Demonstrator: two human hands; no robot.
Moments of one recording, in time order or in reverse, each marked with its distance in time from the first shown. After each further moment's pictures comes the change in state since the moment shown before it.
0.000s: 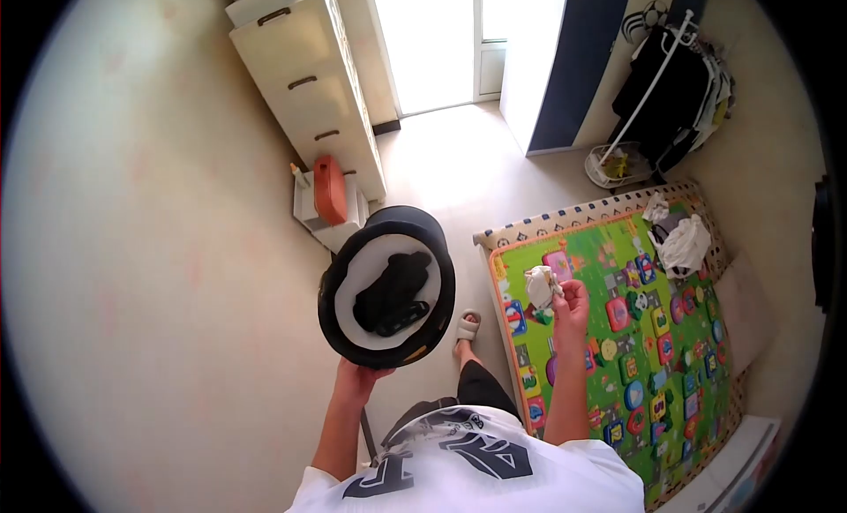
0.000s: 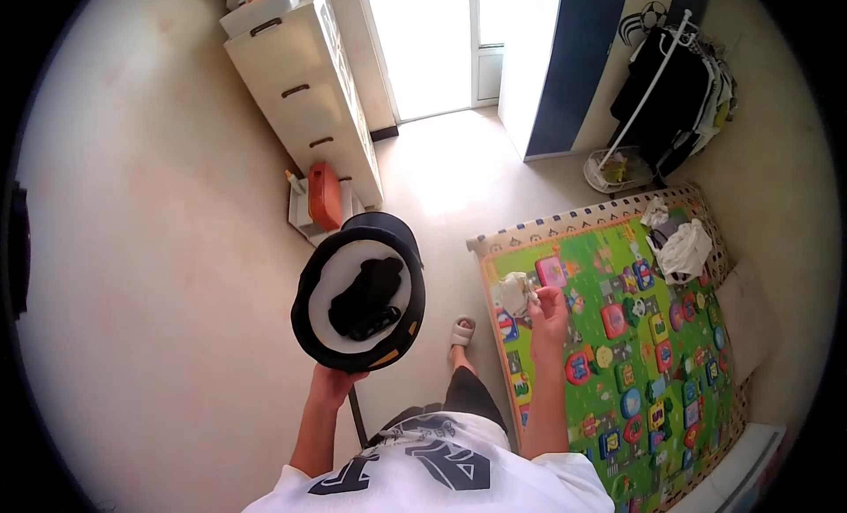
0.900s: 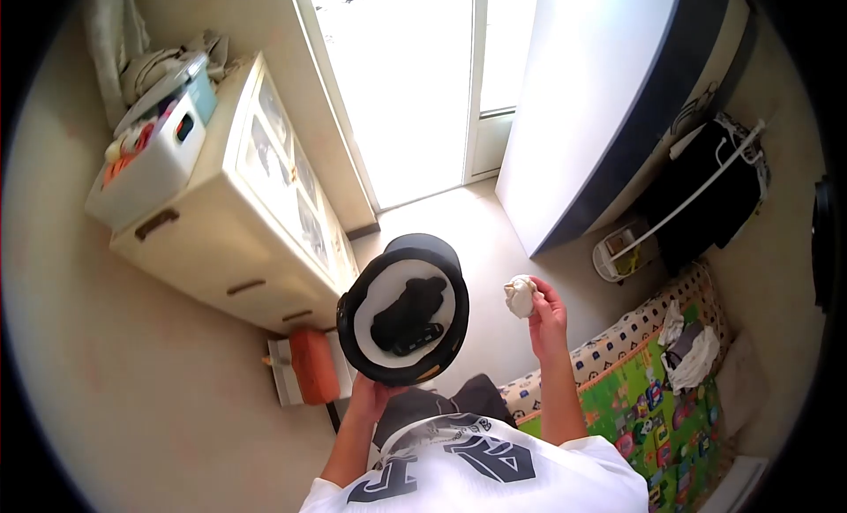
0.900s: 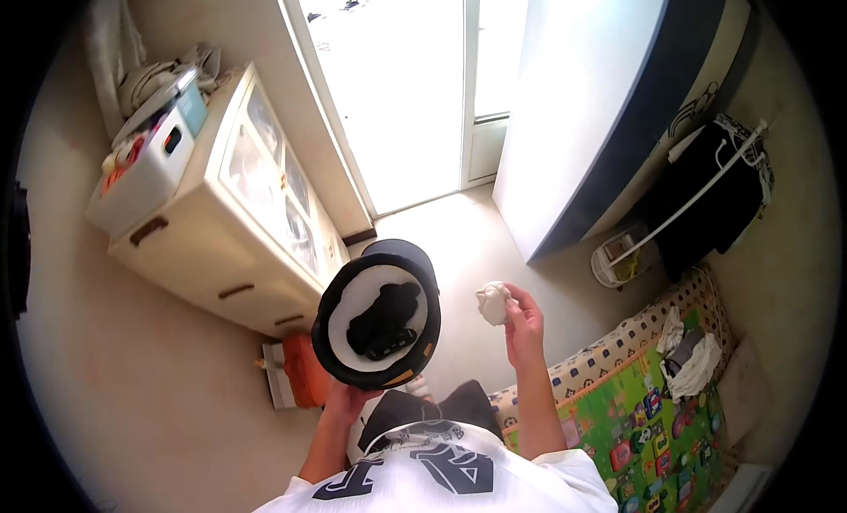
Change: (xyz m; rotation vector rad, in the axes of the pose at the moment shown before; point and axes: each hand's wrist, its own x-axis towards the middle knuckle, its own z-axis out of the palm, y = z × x) left_hand 0.655 0.299 0.200 0.030 -0.081 -0.086; right_hand 0.678 0.016 0.295 0.221 -0.041 0.079
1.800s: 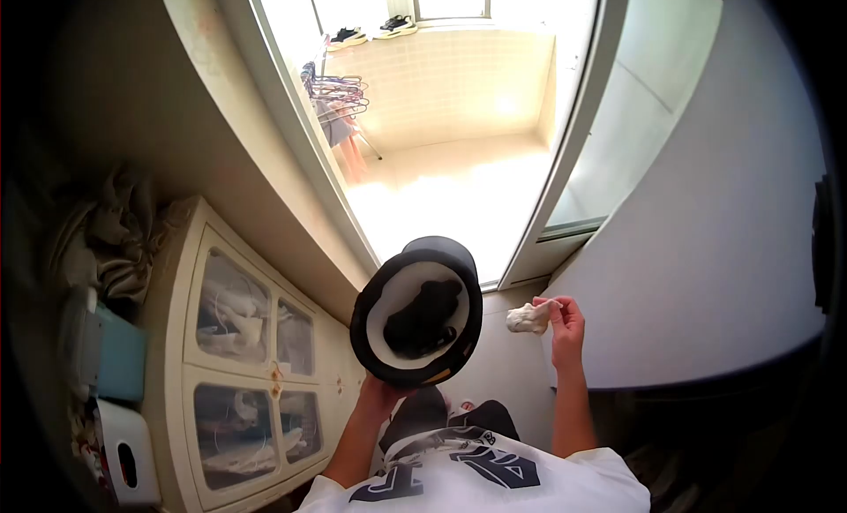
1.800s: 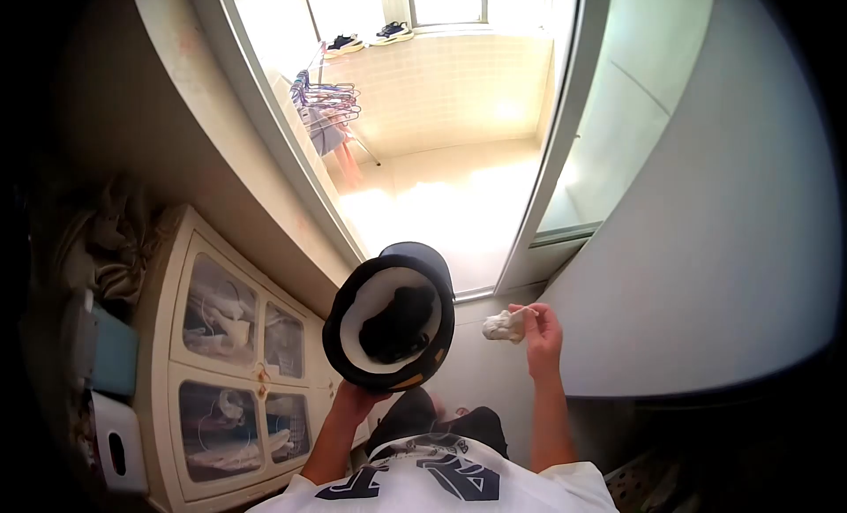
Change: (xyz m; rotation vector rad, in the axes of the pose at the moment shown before) left_hand 0.559 0.252 0.144 -0.164 -0.001 0.065; right_hand 0.654 -0.009 0.134 -0.355 -0.163 -0.114
